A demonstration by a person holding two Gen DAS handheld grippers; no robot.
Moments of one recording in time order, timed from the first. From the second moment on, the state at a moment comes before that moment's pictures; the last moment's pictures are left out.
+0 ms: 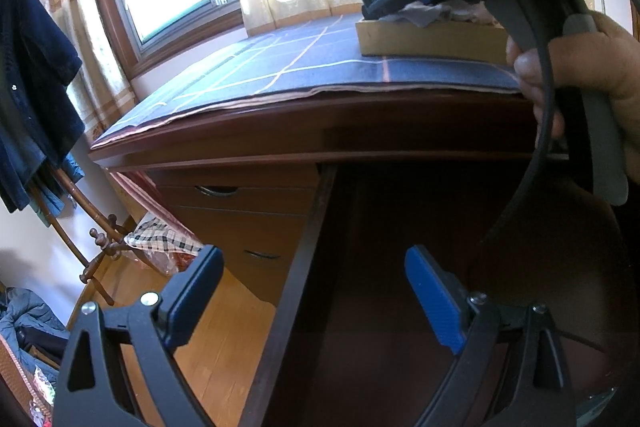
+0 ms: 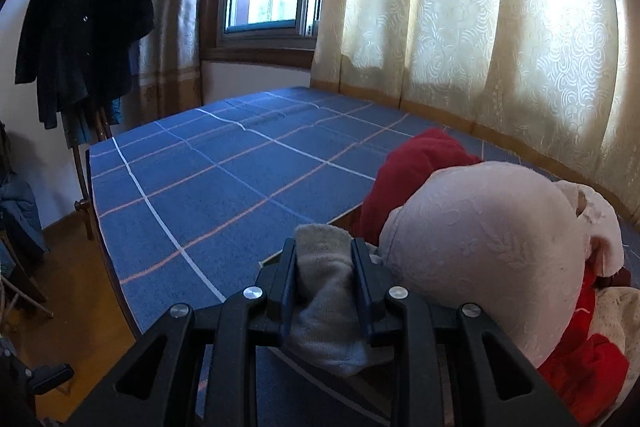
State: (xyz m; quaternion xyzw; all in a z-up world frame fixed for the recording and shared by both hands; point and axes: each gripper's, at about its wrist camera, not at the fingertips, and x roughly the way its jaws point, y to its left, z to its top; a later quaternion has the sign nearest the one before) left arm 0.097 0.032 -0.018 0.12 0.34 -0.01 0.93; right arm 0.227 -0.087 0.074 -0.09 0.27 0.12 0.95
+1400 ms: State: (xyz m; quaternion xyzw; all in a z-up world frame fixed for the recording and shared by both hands) left arm 0.090 0.024 -0.019 0.14 0.32 0.01 0.94; right arm 0.044 -0.231 0.085 0.07 0.25 -0.01 0.96
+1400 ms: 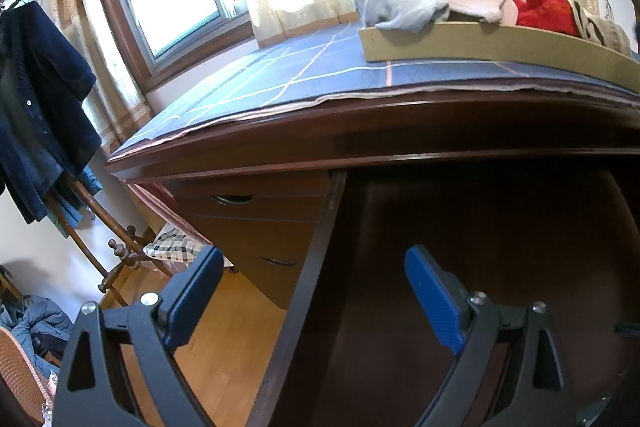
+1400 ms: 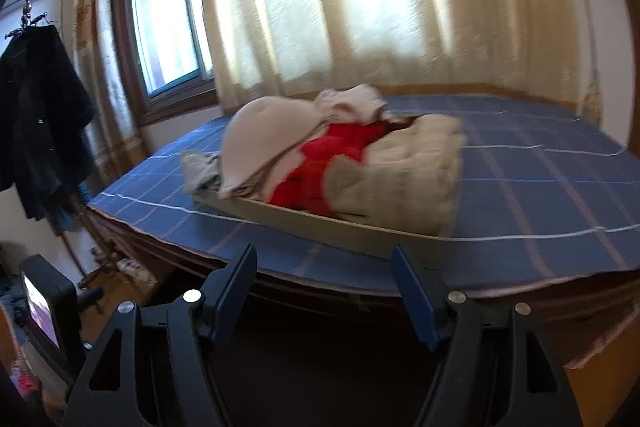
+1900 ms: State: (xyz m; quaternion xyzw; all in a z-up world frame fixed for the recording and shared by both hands) left arm 0.084 0.022 -0.018 0.15 0.30 0.01 0.94; right arm -0.048 -0.324 0.094 0.13 0.22 -0.15 0.95
